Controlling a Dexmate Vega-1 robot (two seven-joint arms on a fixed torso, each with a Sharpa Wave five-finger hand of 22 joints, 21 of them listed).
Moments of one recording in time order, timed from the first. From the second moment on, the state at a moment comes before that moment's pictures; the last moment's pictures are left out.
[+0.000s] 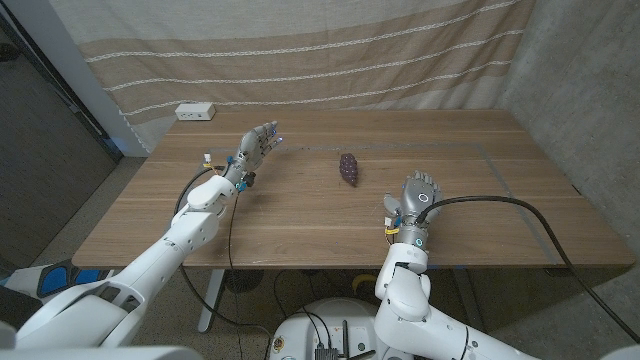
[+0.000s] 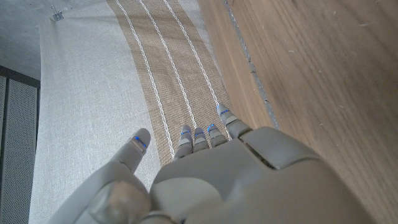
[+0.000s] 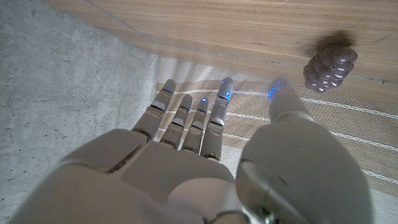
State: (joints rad) left arm 0.76 0.52 0.40 -1.17 -0.66 -0.36 -0.24; left_hand 0.03 0.08 0.72 0.09 0.19 0.04 -0.01 0.18 0.17 -0.06 -0.05 0.19 0.17 -0.06 -0.03 0.17 0.17 0.10 0.02 0.21 0.18; right arm -1.02 -0.47 -1.00 -2.06 -0.83 -1.39 -0.58; right_hand 0.79 -0.10 0.39 -0.16 0.23 0.69 -0.03 0.55 0.38 0.40 -0.10 0.25 0.36 0.24 -0.04 0.37 0.41 0.41 0.09 0.22 0.19
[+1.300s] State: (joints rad) left arm 0.76 0.52 0.40 -1.19 -0.66 -0.35 -0.23; left_hand 0.03 0.08 0.72 0.09 0.19 0.04 -0.01 0.18 0.17 -0.06 -0.05 0.19 0.17 -0.06 -0.03 0.17 0.17 0.11 0.03 0.21 0.18; right arm -0.99 -0.45 -1.04 -1.95 -0.78 -1.39 -0.59; right_hand 0.85 -0.07 0.39 -0.16 0.23 0.70 -0.04 0.60 0.41 0.42 -0.11 0.25 0.37 0.24 -0.04 0.38 0.43 0.41 0.08 0.22 0.19
